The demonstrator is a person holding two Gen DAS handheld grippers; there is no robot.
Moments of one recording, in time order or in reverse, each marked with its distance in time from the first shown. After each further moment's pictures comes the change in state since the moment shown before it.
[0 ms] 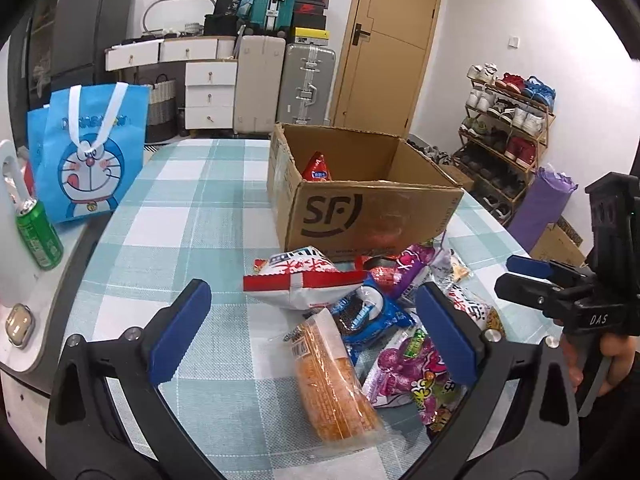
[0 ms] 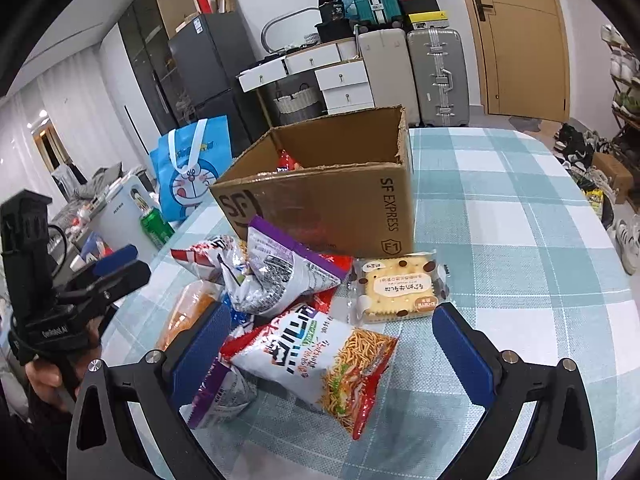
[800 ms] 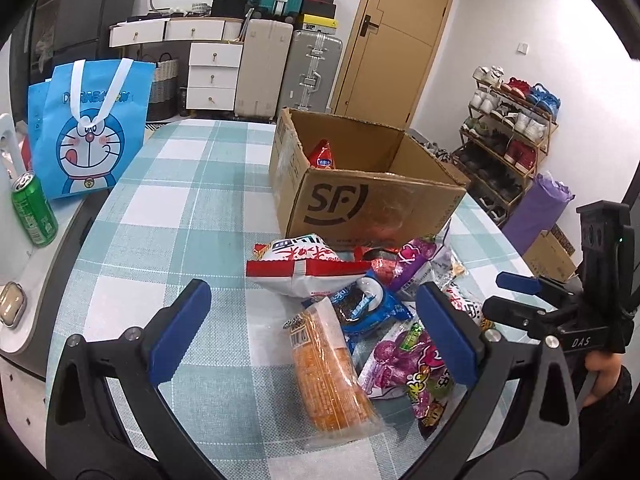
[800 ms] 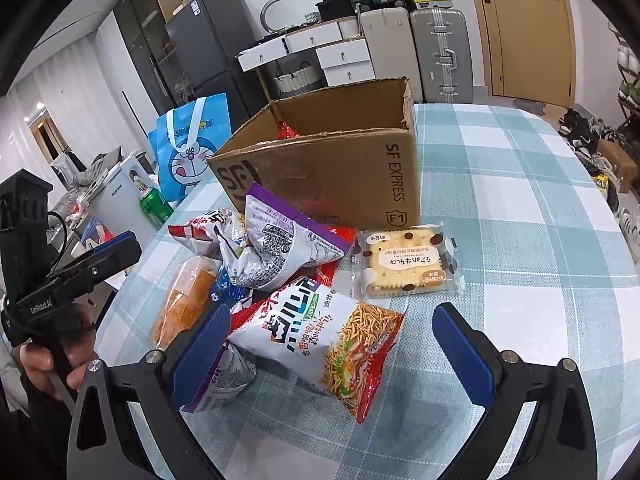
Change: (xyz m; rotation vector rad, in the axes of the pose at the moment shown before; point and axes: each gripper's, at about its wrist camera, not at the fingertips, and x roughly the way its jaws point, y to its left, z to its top) left arm 0.005 0.008 -0.002 -0.058 0.045 -0.005; right arm 0.012 0.000 -0.007 -0.003 0.089 0.001
